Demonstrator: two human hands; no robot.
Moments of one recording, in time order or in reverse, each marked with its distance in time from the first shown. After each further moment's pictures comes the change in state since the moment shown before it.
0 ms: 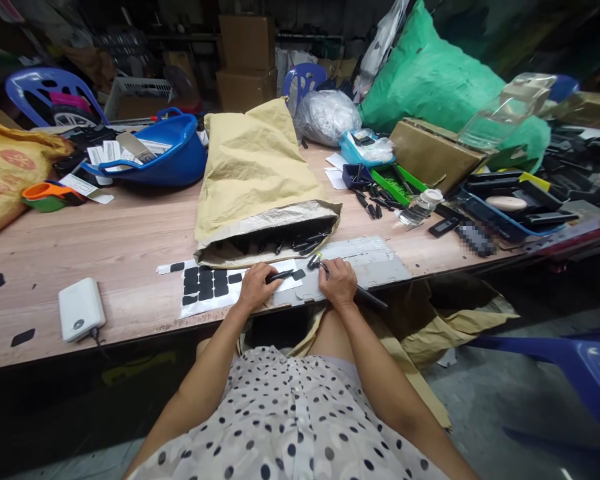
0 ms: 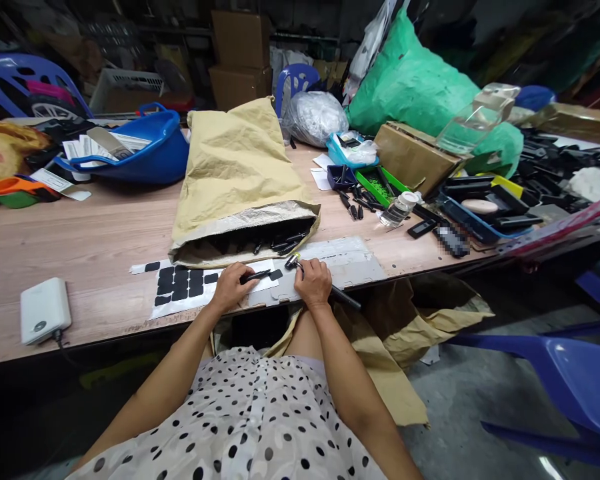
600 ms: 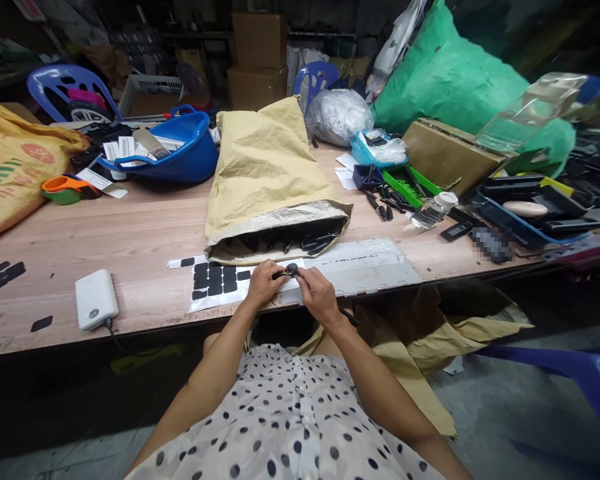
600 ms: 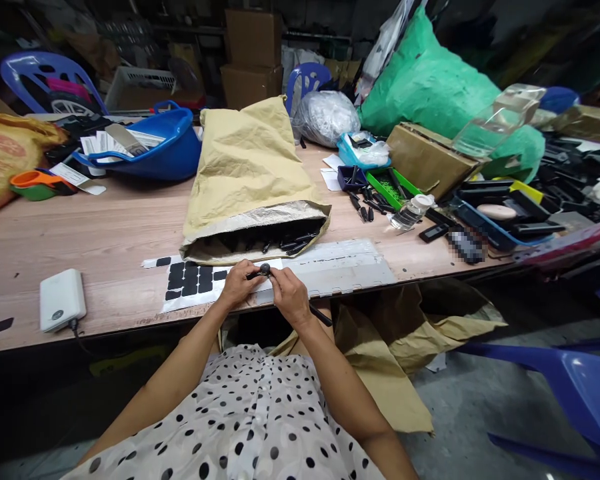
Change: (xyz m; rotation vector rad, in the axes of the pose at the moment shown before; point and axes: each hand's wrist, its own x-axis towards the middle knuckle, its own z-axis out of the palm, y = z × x) left_hand 0.004 -0.008 0.012 -0.076 0.030 -0.034; right_hand -0.017 -0.065 -0.025 0.538 -0.059 -0.226
